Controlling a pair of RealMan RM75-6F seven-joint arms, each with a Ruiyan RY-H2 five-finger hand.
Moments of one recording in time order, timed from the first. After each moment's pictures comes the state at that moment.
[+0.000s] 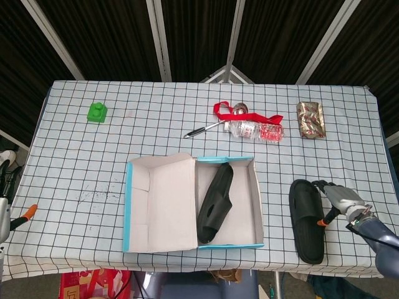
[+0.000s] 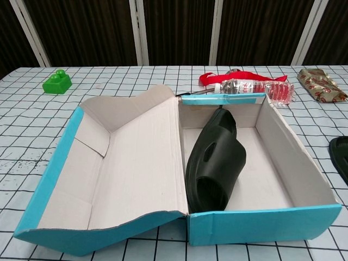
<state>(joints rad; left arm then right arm) -0.05 -1.25 -0.12 -1.54 1.53 1.67 0.17 0.75 -0.88 -0.05 -1.69 -0.67 0.43 -0.19</state>
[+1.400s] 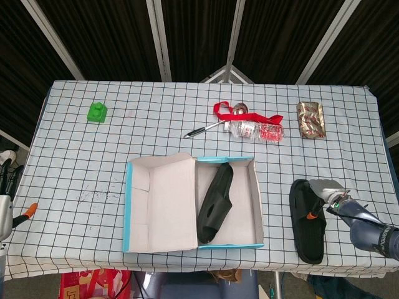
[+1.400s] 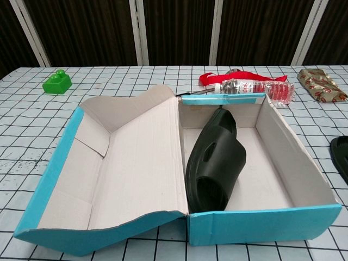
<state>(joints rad) -0.07 -1.27 -0.13 -1.52 1.50 1.64 0.20 1.04 -1.02 -0.28 -1.55 -0.52 0.36 -0.14</state>
